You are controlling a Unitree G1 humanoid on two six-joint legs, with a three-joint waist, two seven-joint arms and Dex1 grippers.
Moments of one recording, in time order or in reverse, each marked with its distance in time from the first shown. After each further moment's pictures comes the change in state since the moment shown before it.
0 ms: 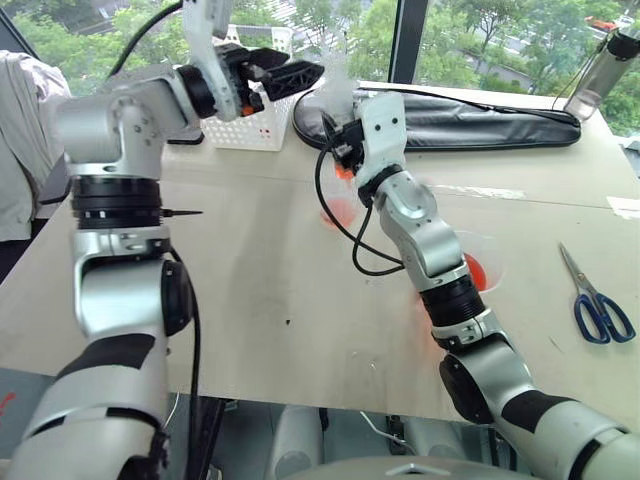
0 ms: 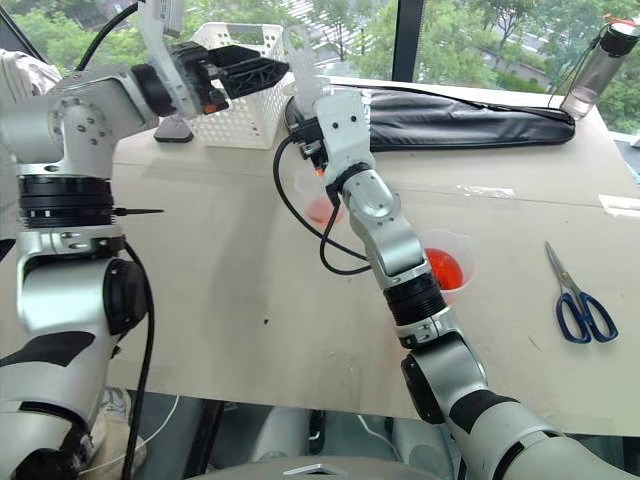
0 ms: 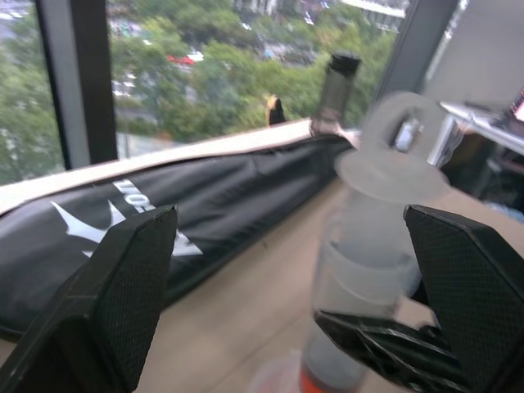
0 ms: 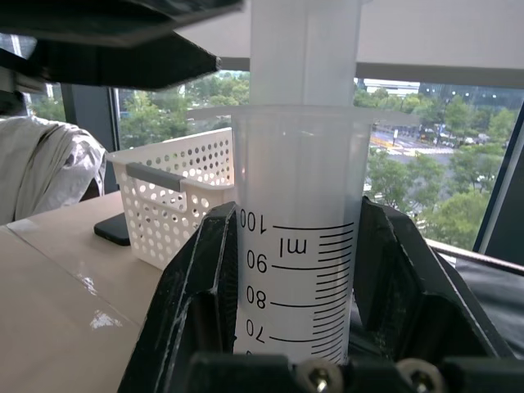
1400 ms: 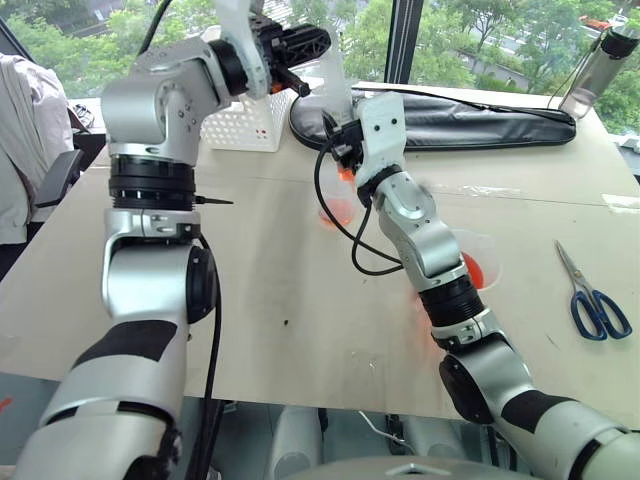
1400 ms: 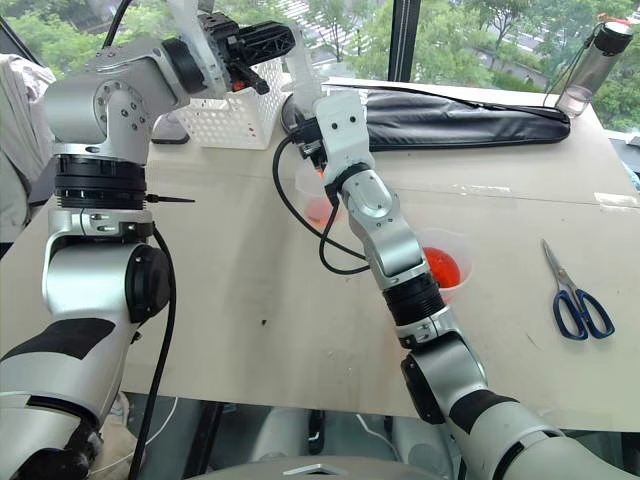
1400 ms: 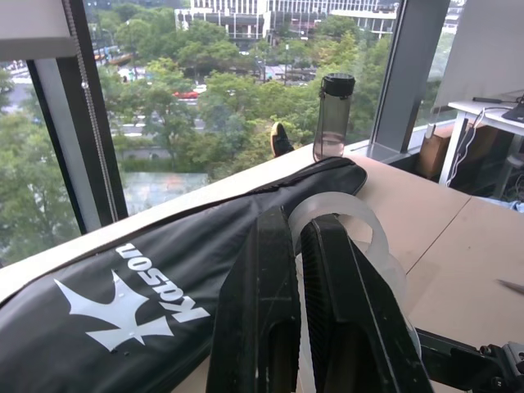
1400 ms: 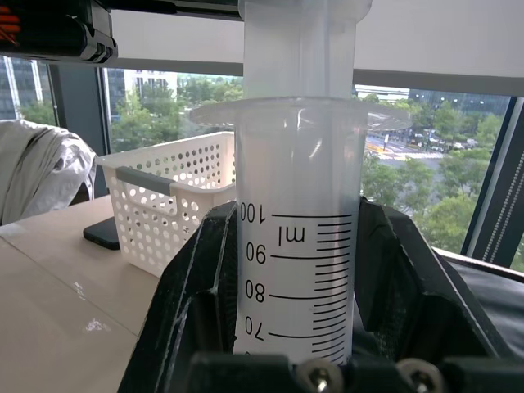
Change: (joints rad) left arm -0.096 -0.144 -0.023 0.104 0.117 -0.209 0.076; right arm -0.007 0.001 0.017 0.026 0.004 -0.049 0.001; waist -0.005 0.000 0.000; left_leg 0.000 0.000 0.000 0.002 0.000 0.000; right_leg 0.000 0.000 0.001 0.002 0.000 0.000
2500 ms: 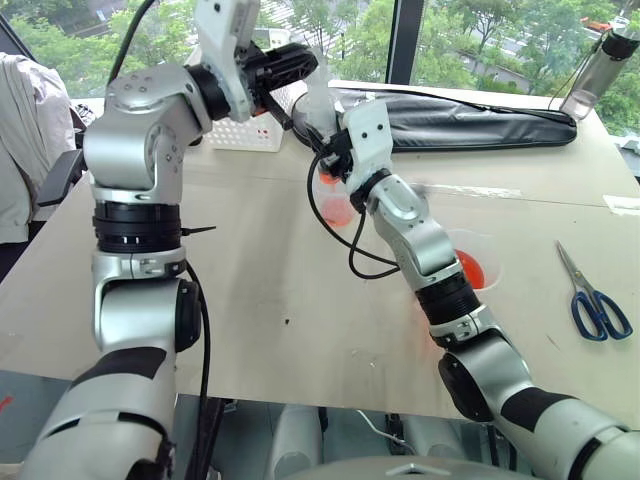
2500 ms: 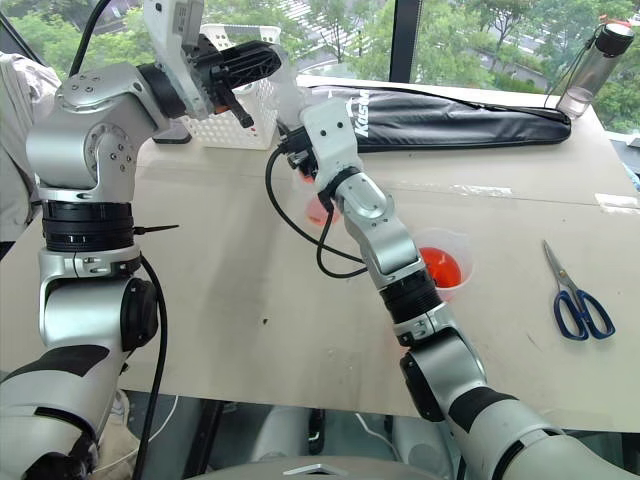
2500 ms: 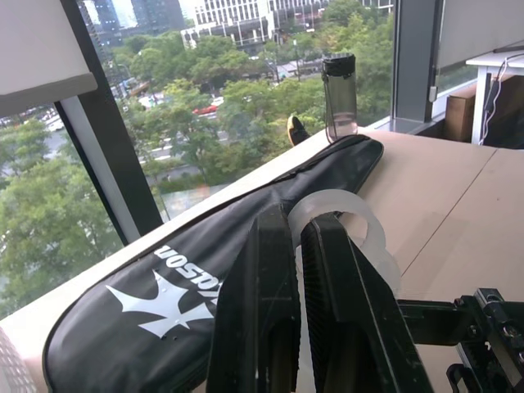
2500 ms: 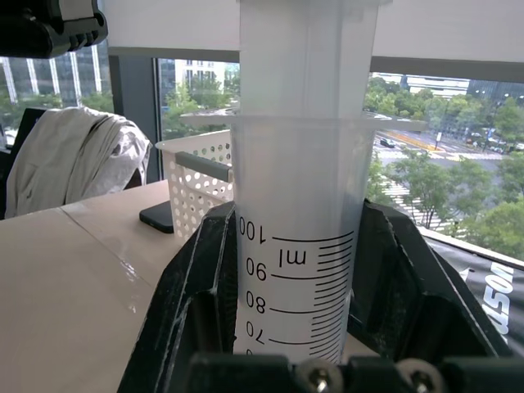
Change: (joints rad) left arm 0.199 0.049 -0.004 -0.265 0.038 -0.046 -0.042; right arm -0.013 0.000 0.012 0.056 0.028 -0.011 0.101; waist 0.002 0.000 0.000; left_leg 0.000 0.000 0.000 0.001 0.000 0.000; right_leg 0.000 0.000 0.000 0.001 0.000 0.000
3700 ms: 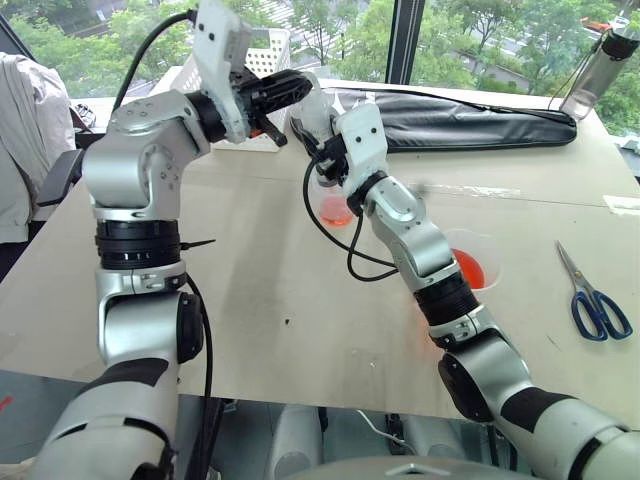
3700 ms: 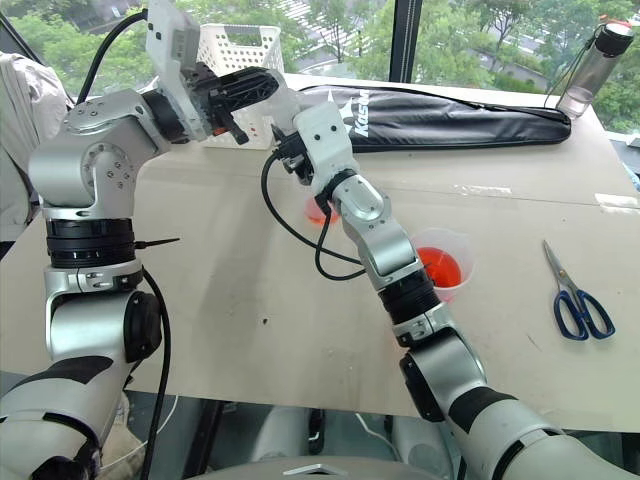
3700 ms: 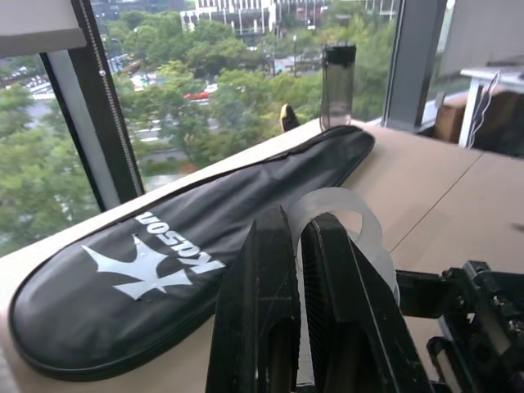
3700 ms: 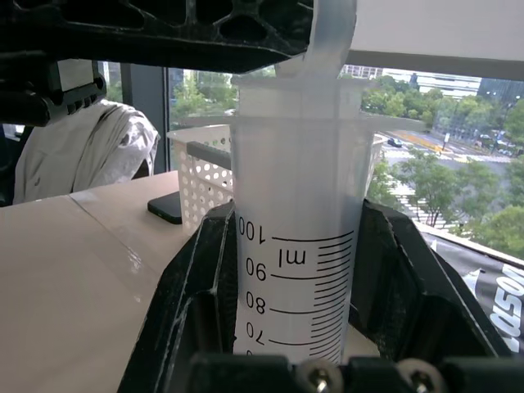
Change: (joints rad) left arm 0.068 -0.025 0.086 -0.029 -0.089 0.115 -0.013; right arm -0.001 0.000 0.010 -0.002 -0.016 -0.015 0.007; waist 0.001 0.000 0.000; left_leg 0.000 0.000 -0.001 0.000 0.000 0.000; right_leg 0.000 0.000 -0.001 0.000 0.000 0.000
